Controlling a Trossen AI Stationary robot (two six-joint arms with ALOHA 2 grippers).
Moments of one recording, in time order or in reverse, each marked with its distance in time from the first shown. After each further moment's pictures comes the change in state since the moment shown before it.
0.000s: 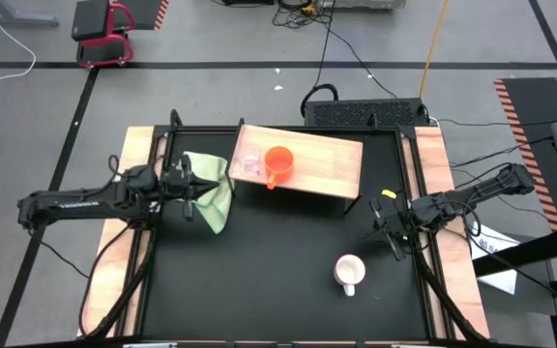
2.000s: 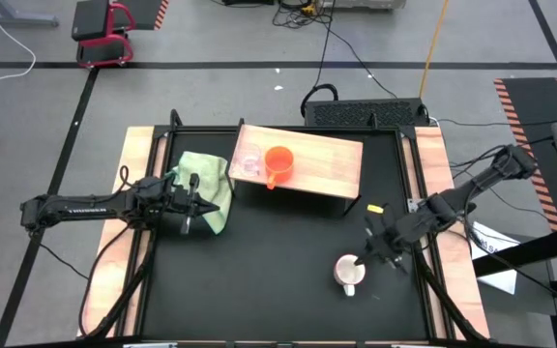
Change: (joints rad) left arm -0.006 -0.076 -0.246 0.103 0.234 0.055; right arm 0.184 0.535 0.516 -0.274 0.008 0.038
